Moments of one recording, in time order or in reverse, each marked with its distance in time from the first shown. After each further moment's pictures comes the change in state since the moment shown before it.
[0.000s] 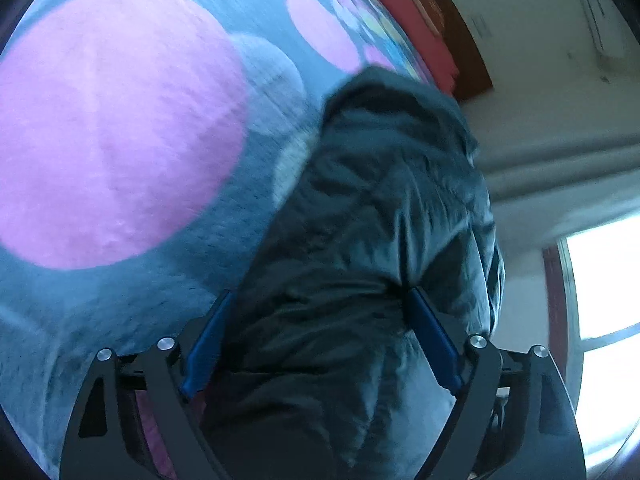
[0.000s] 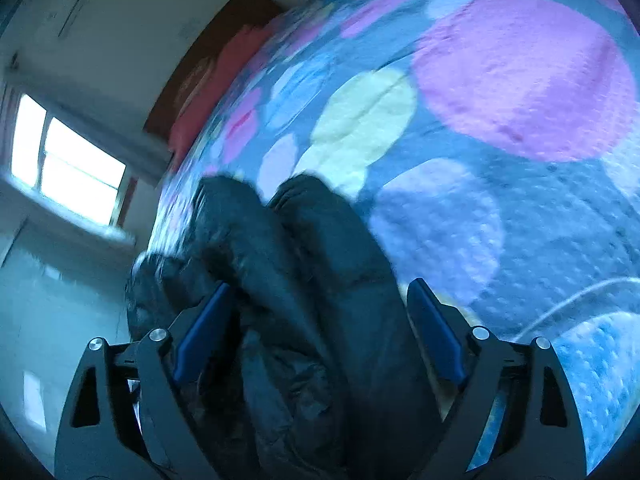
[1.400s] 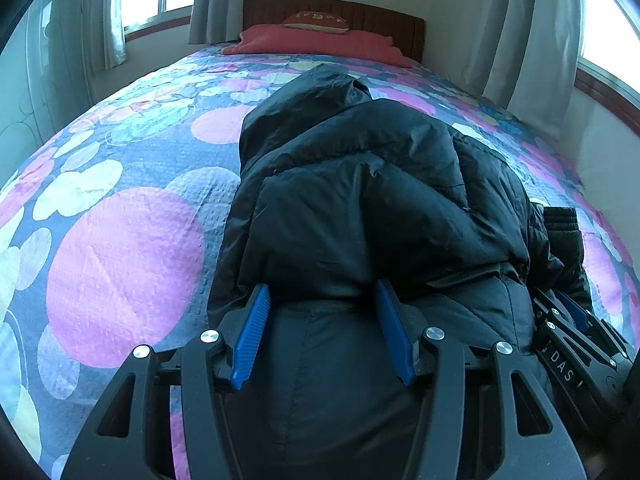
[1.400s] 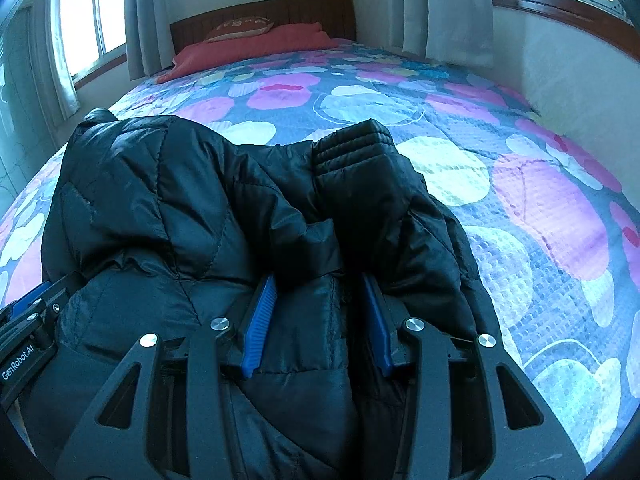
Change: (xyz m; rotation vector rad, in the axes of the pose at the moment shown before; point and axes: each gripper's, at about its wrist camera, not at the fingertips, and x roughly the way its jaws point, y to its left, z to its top) left arm 0.016 -0.076 -0.078 0.699 -0.273 0.443; right arm 0.030 0.088 -0.071 -0.572 -0.178 -0.443
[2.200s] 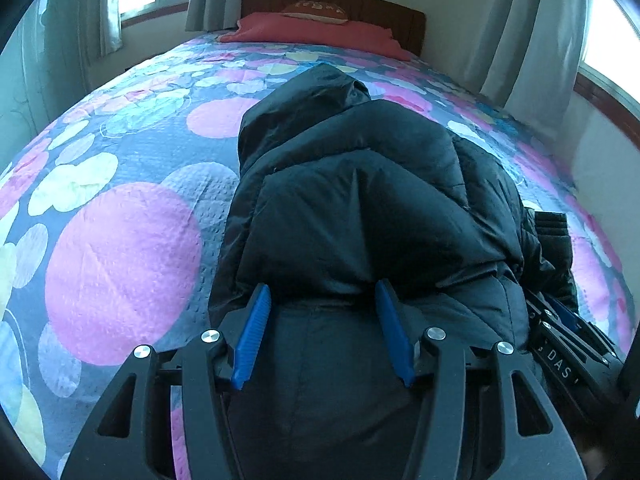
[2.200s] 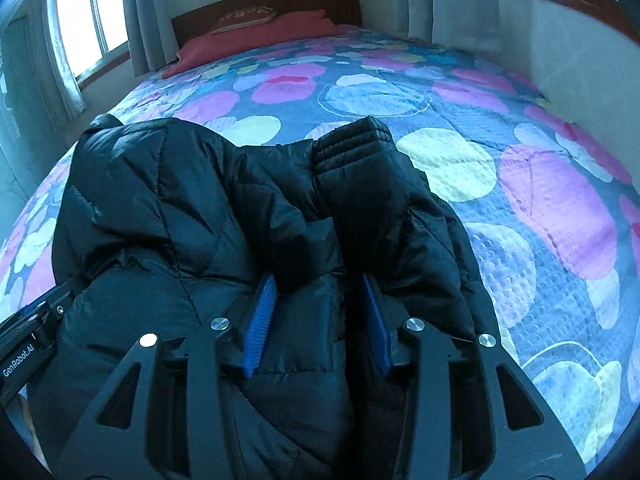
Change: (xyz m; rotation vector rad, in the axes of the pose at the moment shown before) left arm 0.001 0.009 0.009 -0.016 0.043 -0.034; right arm 0.003 -0.008 0.010 0.015 0.046 0.042
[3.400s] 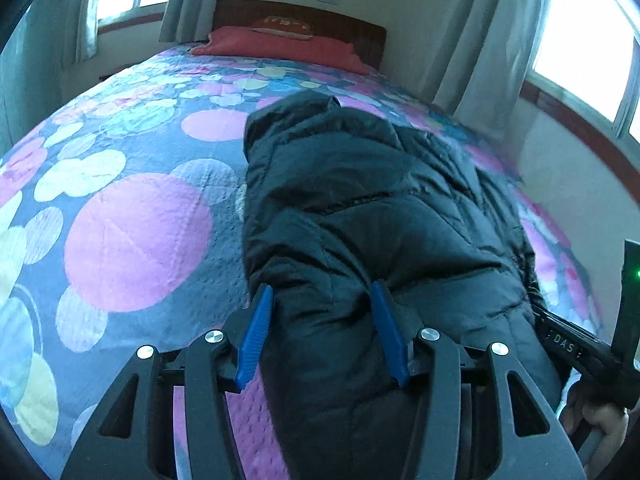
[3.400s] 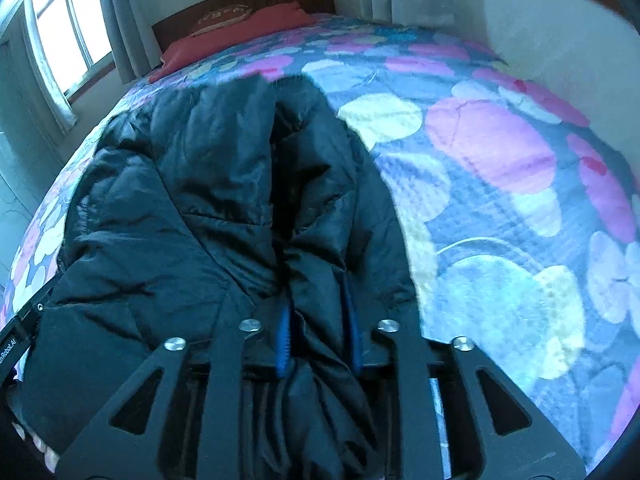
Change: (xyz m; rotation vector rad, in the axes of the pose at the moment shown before) left arm -0.074 0.026 -0.036 0.022 -0.043 -0.176; right arm -0.087 -0.042 -0.036 0.092 0.043 -0.009
